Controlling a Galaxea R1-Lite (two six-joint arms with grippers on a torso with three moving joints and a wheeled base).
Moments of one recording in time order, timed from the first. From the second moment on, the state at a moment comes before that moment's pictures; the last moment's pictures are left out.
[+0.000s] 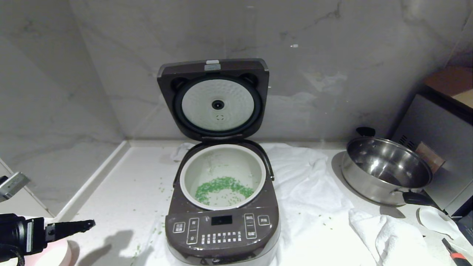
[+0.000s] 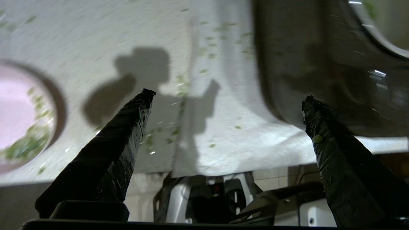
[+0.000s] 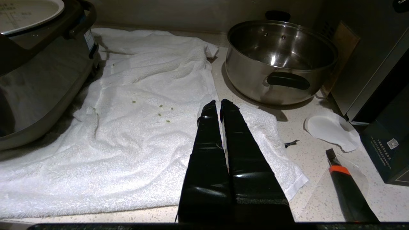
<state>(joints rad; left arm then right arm) 0.47 1.27 -0.58 0.24 -0.65 0.22 0.00 0.00 0.00 0.02 0.03 -0.07</state>
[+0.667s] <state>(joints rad) 0.29 0.85 -0.56 0.09 -0.98 0.21 0.00 0.00 0.00 0.02 0.03 -0.07</state>
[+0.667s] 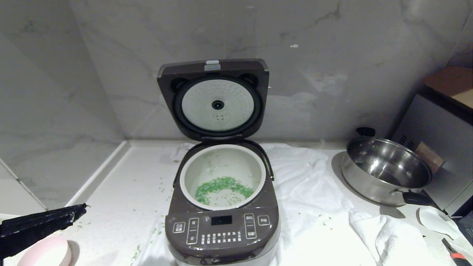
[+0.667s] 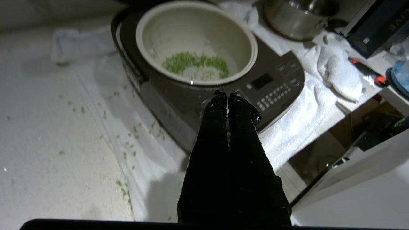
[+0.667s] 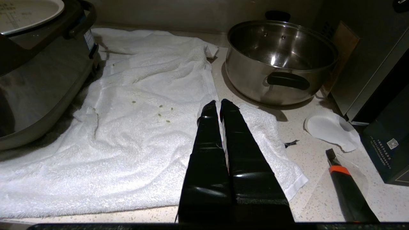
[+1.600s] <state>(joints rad) 0.08 0.41 -0.79 0.09 -1.12 -0.29 0.00 0.00 0.00 0.02 0.03 -0.07</state>
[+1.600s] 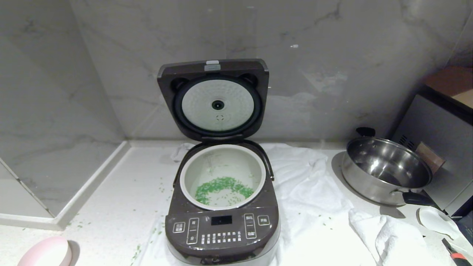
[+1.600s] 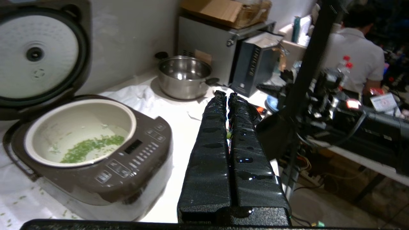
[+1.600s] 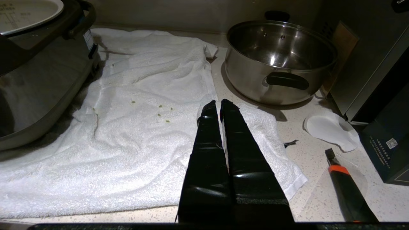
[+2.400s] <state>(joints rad) 0.01 0.09 -0.47 0.19 -0.48 -0.13 0.00 0.00 0.00 0.02 0.03 -0.07</state>
